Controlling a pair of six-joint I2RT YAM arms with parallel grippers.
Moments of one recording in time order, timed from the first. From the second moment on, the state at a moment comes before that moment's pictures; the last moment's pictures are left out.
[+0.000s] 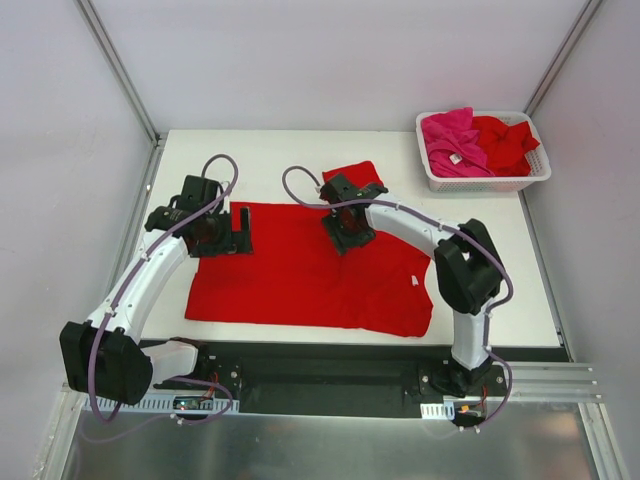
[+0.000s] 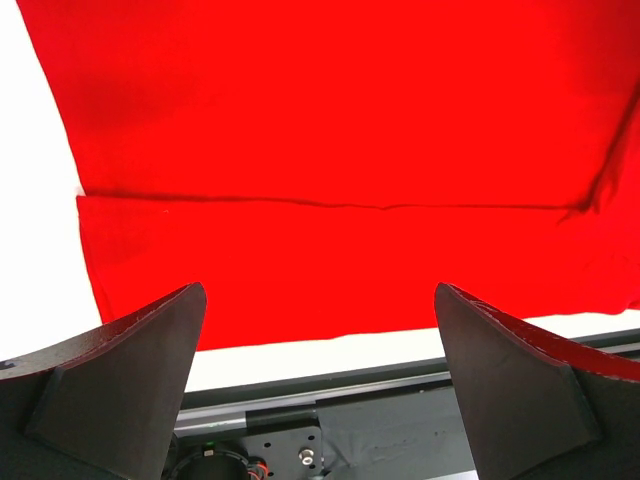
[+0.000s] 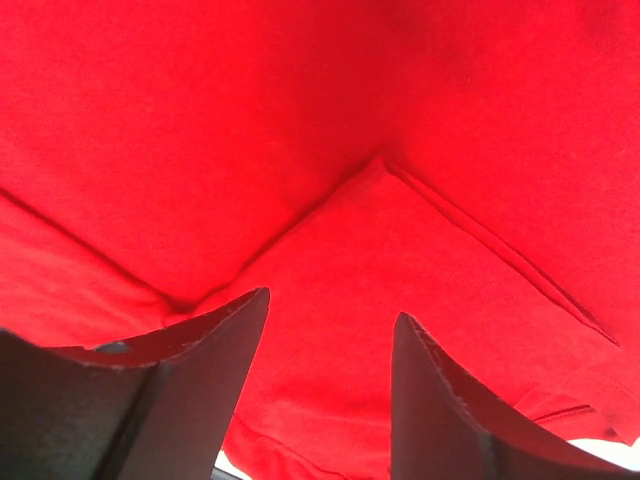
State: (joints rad) left arm -0.21 1.20 1.06 -0.92 0.10 -0.27; right arm 0.74 1.94 1.54 -0.86 0.12 0.18
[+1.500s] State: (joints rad) left arm -0.21 1.12 1.01 -1.02 0.03 -0.42; right arm 0.71 2.06 1.52 -0.76 0.22 0.70
